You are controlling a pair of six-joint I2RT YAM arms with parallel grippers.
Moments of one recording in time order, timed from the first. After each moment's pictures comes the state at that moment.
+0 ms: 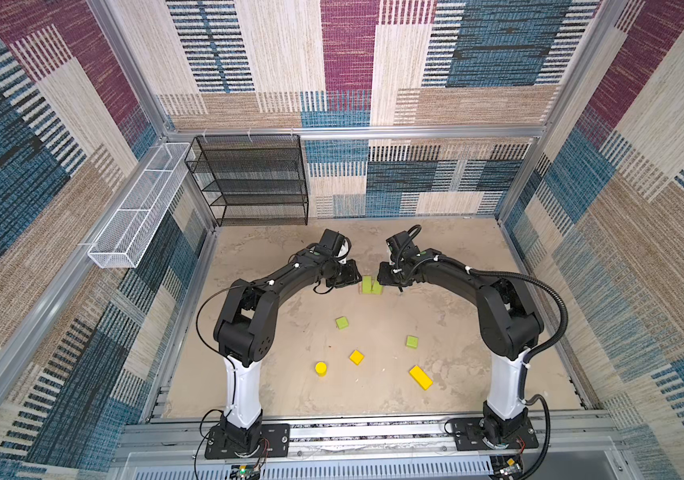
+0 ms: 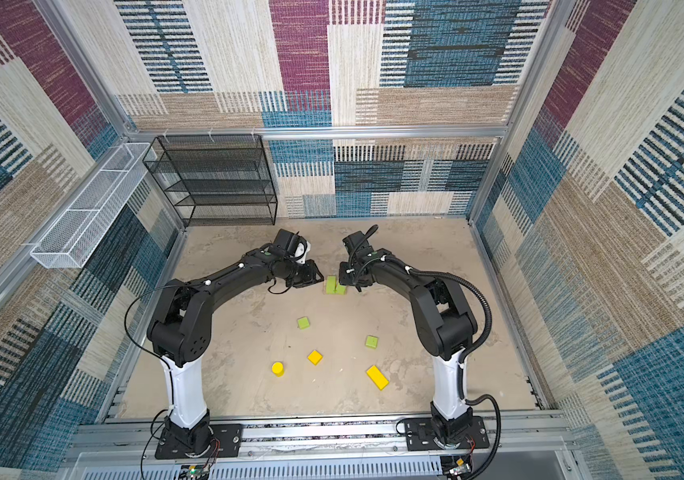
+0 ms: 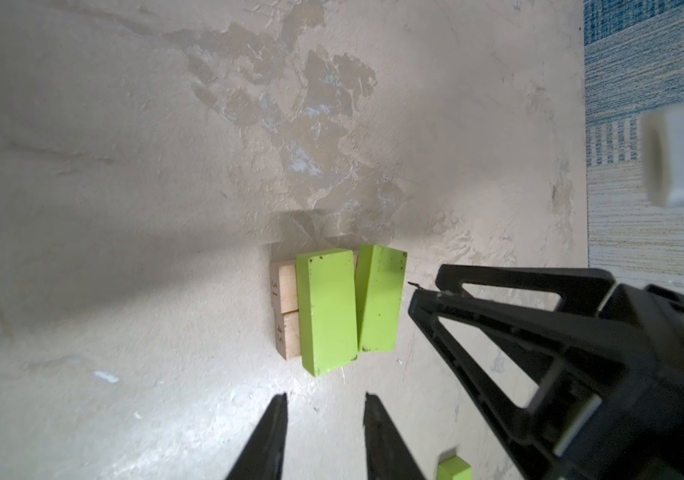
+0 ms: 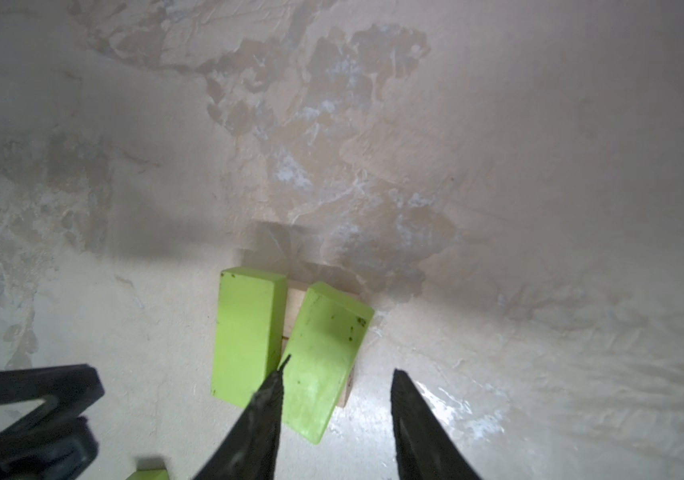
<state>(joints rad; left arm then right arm) -0.48 2.00 1.51 -0.48 0.36 -0.55 0.47 1.98 1.44 -0.49 -0.09 0.49</state>
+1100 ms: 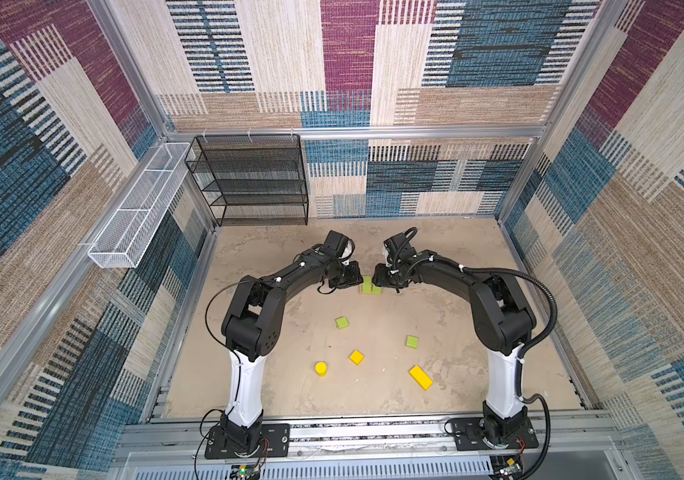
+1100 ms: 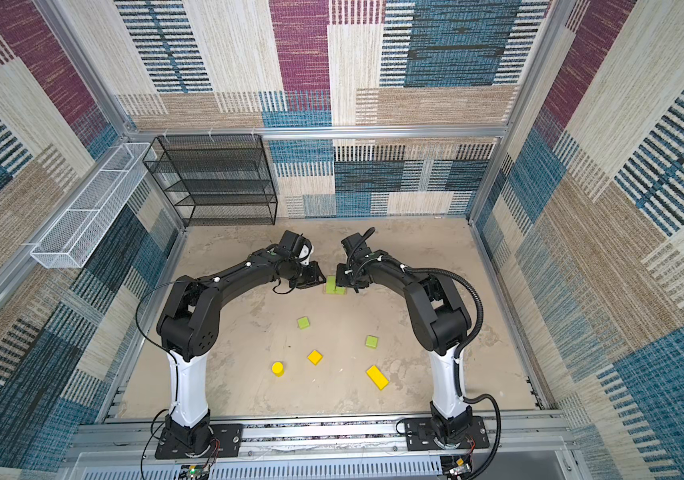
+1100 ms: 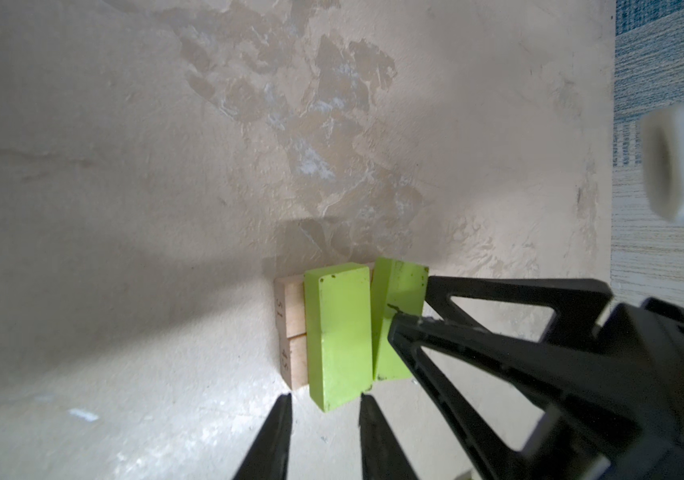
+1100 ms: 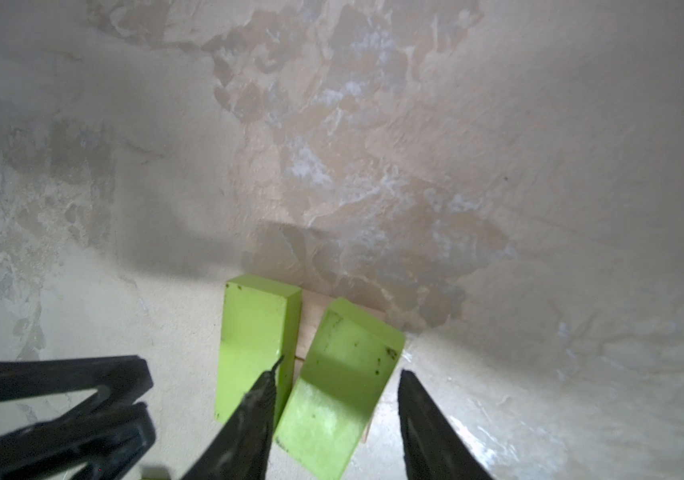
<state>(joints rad) -0.49 2.07 1.54 -0.48 0.35 -0.55 0.47 2.03 1.46 -0.47 -0.14 0.49</state>
